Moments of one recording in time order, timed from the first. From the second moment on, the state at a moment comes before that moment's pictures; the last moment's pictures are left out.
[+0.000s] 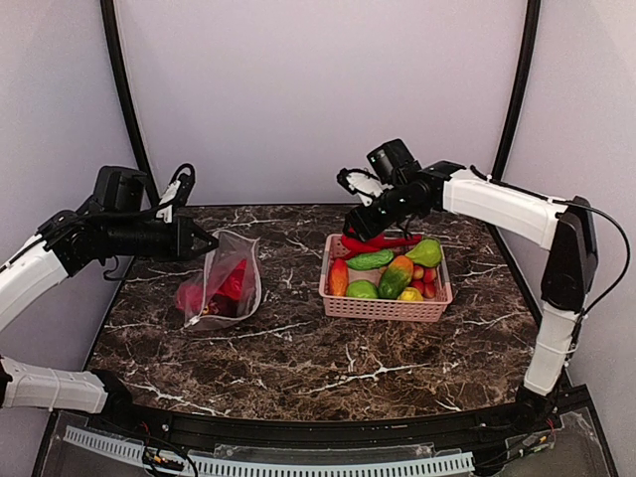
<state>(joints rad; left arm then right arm) -0.54 1.01 1.08 -0.66 0.27 -0.45 0.69 1.88 1.71 -0.67 -0.01 -0.11</state>
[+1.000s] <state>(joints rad) -0.67 1.16 1.13 -0.49 0.32 -0.49 1.01 1.42 1.26 0.01 -0.43 0.27</state>
